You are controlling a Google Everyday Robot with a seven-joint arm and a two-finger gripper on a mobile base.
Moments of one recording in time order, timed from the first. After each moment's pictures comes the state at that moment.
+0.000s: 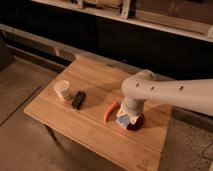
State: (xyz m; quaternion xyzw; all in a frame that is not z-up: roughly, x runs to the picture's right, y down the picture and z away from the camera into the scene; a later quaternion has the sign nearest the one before) arm 0.122 0.155 0.705 -0.17 0.28 0.83 0.44
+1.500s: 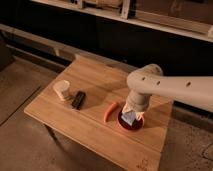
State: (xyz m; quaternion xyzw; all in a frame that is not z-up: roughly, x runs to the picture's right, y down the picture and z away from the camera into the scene) arm 0.131 0.138 0.716 -0.18 0.29 0.82 0.45
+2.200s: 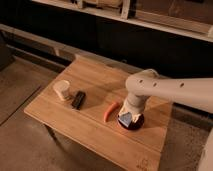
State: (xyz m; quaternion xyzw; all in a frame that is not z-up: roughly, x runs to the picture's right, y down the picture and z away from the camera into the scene) arm 0.126 0.154 0.732 -0.20 0.29 0.82 0.45
